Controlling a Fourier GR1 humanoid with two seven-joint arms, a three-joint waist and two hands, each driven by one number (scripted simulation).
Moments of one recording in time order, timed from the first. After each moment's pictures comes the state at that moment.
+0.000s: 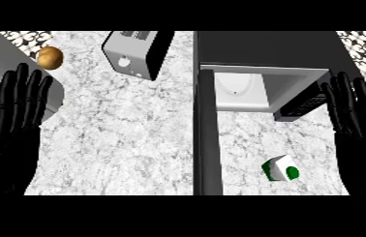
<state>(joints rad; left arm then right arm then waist) -0.01 0.12 0.02 -2.10 -0.02 0.00 0.02 0.04 -0.10 0.00 -2.10 0.03 0.01 0.01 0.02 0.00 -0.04</state>
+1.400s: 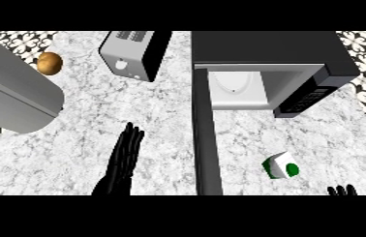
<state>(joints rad) 0.29 0.00 -0.56 -2.00 -0.12 0.26 -0.19 0.77 -0.03 0.04 -2.04 0.00 0.20 -0.54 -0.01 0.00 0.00</state>
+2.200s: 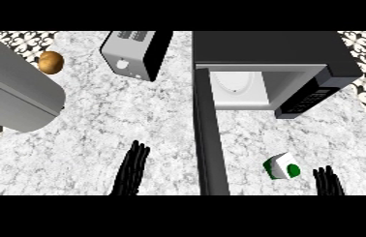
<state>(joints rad) 0.38 0.06 -0.65 -1.96 -0.07 0.30 -0.31 0.54 -0.01 -0.06 -1.65 0.05 0.12 -0.70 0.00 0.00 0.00</state>
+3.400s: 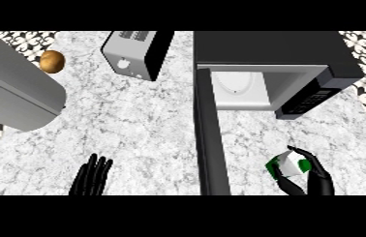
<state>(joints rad) 0.50 0.25 -0.48 -2.00 0.16 0.15 -0.46 0.03 -0.08 -0.29 -0.88 0.07 -0.07 -0.98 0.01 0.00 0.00</state>
